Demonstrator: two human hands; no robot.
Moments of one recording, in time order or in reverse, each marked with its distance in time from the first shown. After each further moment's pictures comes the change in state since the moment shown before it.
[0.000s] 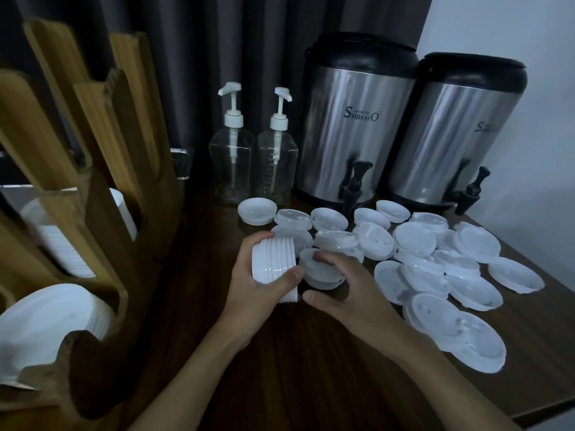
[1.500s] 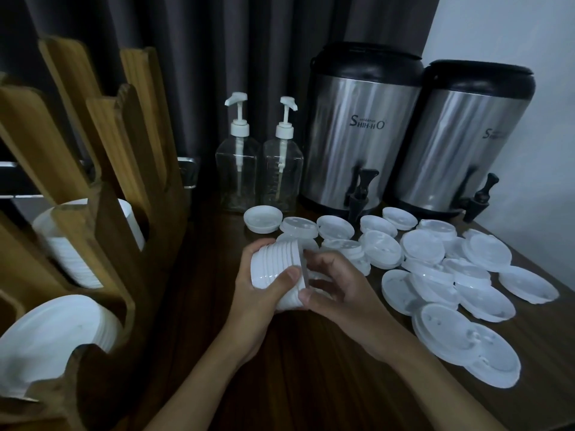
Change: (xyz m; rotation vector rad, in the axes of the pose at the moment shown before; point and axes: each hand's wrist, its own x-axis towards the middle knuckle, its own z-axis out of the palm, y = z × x) left_hand 0.002 0.003 -0.002 -0.267 -0.002 -0.176; right_hand 0.008 -0.034 0.004 0.527 -0.096 0.009
